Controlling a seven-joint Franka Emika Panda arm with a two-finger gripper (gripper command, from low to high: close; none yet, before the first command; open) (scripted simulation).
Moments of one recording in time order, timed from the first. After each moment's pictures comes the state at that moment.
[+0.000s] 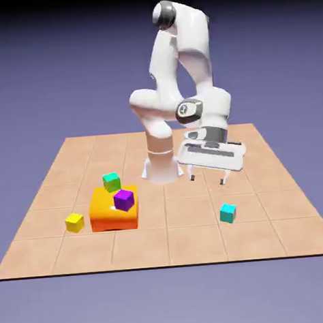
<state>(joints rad) -0.73 -0.41 1.13 -2.77 -0.50 2.98 1.95</state>
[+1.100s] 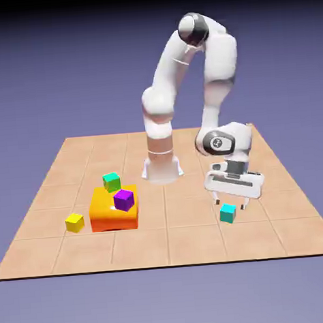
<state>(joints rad) -1.52 -0.57 2.20 -2.67 -0.81 3.18 2.89</state>
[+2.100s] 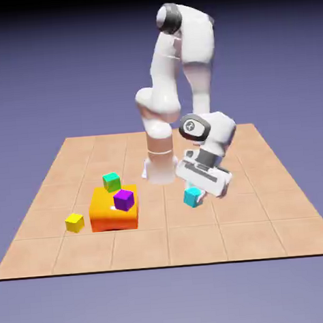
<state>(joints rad) -1.03 -0.35 1.38 -2.77 -0.68 2.74 2.73</state>
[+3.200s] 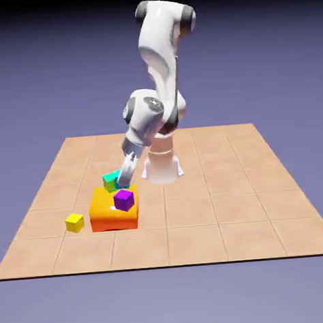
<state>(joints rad) -0.76 -0.25 0.50 -2.82 -0.63 2.59 2.72</state>
